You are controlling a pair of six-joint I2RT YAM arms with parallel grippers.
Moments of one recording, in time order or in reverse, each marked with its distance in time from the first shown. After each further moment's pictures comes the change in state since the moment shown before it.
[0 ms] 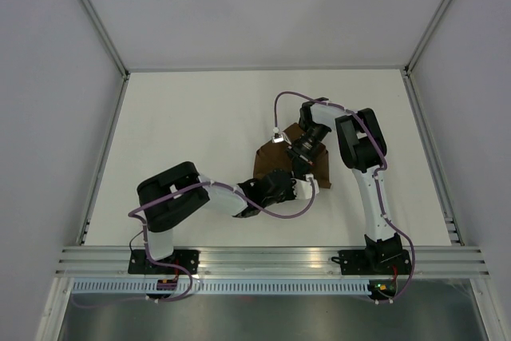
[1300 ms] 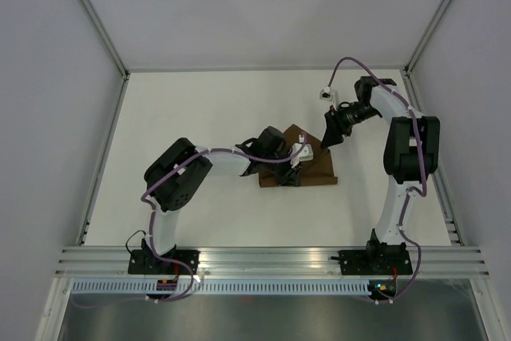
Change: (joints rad) left arm 0.275 0.134 0.318 -0.394 0.771 -0.217; right arm -0.327 -0.324 -0.076 0.296 -0.011 0.104
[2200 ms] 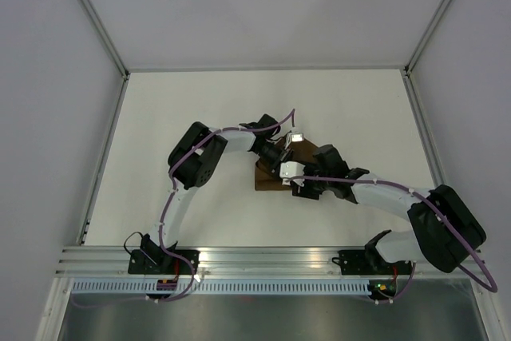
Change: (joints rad) left arm 0.171 0.345 0.401 -0.494 0.598 -0.180; right arm 0.546 -0.782 -1.131 1.101 0.554 0.055
